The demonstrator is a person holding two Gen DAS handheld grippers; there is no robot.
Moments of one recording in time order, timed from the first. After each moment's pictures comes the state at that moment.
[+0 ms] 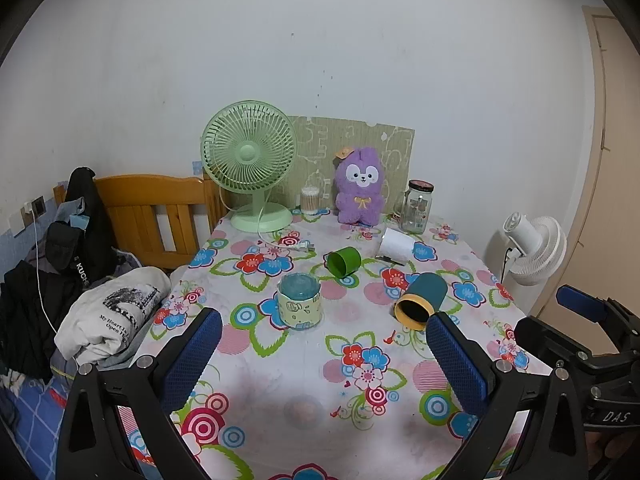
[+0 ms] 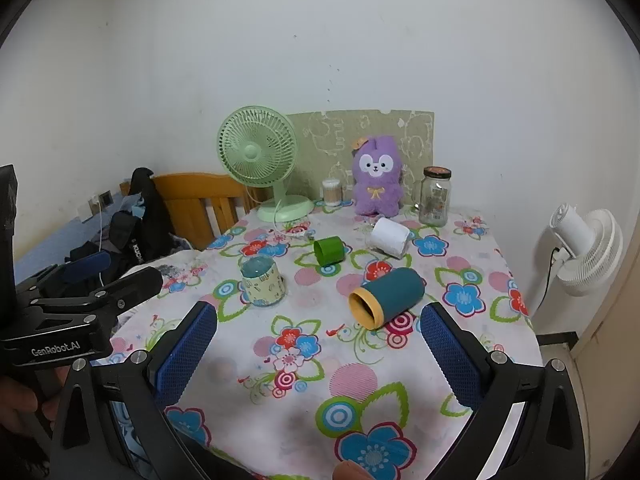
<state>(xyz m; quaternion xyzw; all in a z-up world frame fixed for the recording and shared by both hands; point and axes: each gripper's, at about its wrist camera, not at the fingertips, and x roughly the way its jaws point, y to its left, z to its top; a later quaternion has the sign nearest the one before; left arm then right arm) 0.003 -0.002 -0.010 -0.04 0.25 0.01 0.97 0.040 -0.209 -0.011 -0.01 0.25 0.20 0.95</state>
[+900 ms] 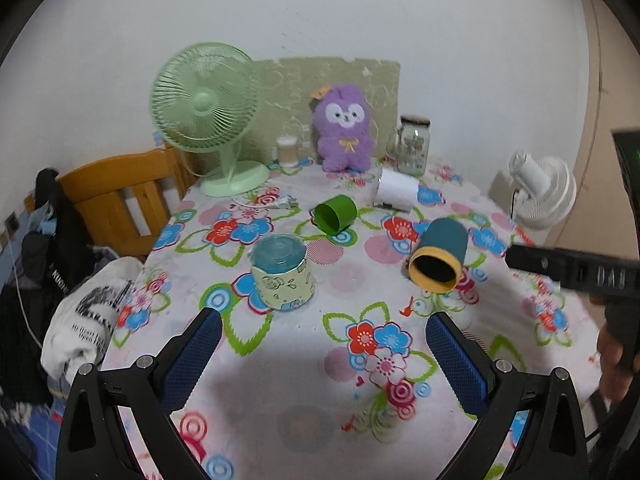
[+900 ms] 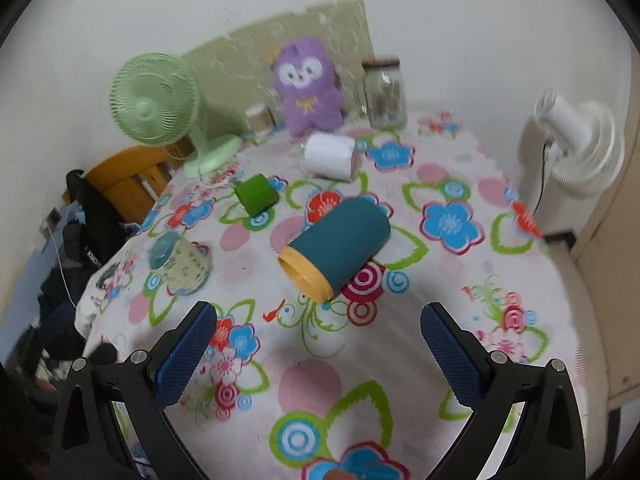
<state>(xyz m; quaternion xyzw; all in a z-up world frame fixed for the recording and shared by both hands) 0.091 -0.014 -0.072 0.02 0.34 -0.02 0.94 0.176 -0.233 -0.085 0.08 0.43 0.12 0.89</state>
